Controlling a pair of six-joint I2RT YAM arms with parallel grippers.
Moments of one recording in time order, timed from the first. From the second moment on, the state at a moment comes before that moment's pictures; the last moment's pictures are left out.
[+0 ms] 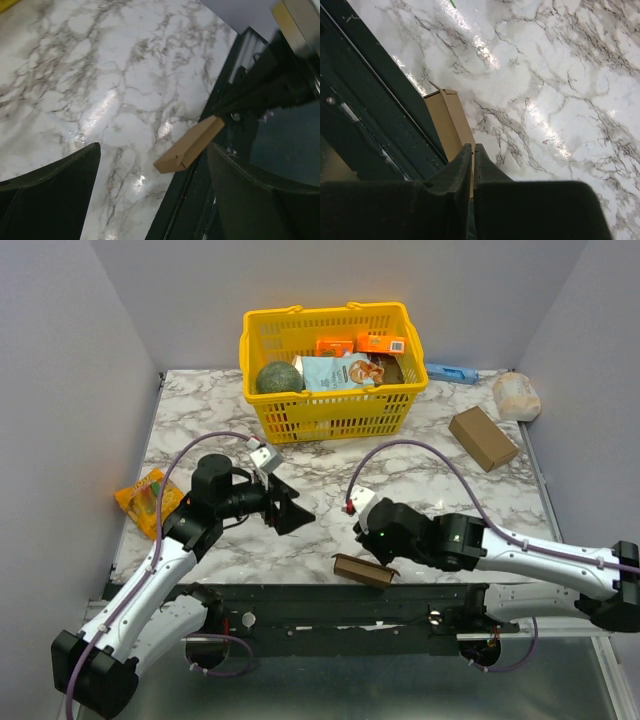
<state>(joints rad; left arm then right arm) -0.48 0.82 0.67 -0.18 0.78 -0.19 1.21 1.07 0.95 -0.69 0.21 0.18</state>
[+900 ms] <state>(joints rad) -0.64 0.77 0.67 -0.24 0.61 -0.08 1.15 1.22 0.86 -0.63 -0.03 0.10</state>
